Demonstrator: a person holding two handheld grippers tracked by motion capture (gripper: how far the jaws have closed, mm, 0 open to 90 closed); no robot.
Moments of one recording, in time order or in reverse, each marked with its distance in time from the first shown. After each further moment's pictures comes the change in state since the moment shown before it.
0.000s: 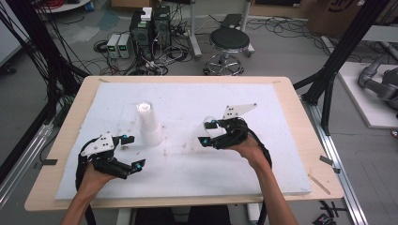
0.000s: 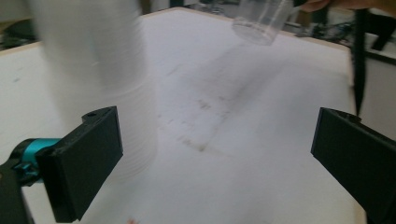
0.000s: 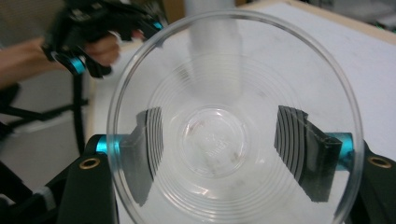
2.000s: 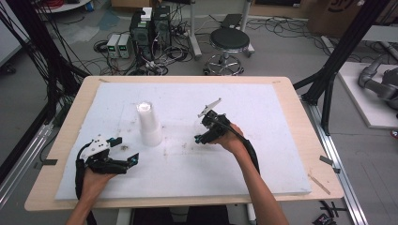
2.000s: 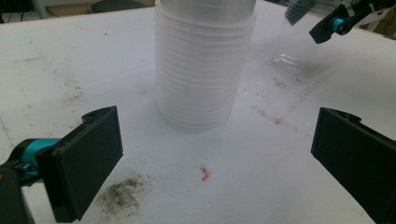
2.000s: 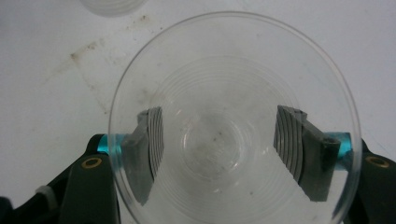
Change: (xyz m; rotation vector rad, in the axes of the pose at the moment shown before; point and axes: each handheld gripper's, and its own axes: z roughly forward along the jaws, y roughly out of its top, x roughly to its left) left arm 0.015 -0.032 -0.001 0.004 0.216 -0.087; right arm -0.025 0.005 0.066 0.449 -0.289 0.010
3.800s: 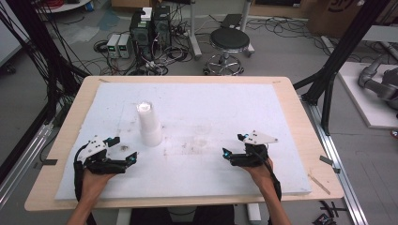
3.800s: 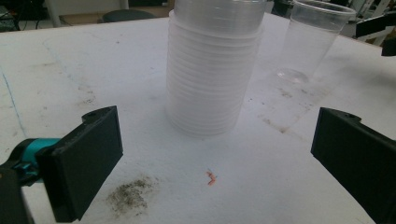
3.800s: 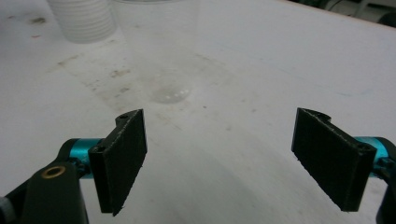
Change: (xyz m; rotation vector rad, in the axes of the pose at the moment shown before) left arm 0.000 -0.002 -0.004 -0.047 0.031 -0.026; right arm 0.012 -0.142 -0.047 -0.465 -0.197 0.182
